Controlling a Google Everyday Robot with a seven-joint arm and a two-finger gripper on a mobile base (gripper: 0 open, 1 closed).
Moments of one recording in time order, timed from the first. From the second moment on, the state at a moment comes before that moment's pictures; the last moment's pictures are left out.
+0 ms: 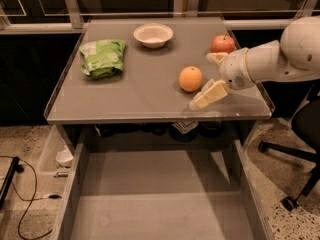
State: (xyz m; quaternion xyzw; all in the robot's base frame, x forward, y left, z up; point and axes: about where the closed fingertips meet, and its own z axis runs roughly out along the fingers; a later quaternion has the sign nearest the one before) arm 0.613 -0.140 0.863 -0.52 0.72 0.17 0.43
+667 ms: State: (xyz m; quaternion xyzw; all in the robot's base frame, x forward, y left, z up) arm 0.644 -0.113 0.846 -0.51 0.72 0.21 0.44
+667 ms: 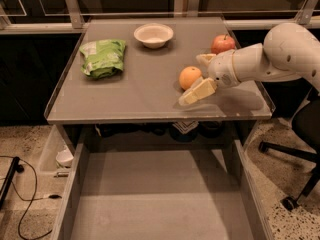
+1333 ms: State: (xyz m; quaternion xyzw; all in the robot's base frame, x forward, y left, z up) arm 0.644 -0.113 0.846 -0.51 0.72 0.21 0.44
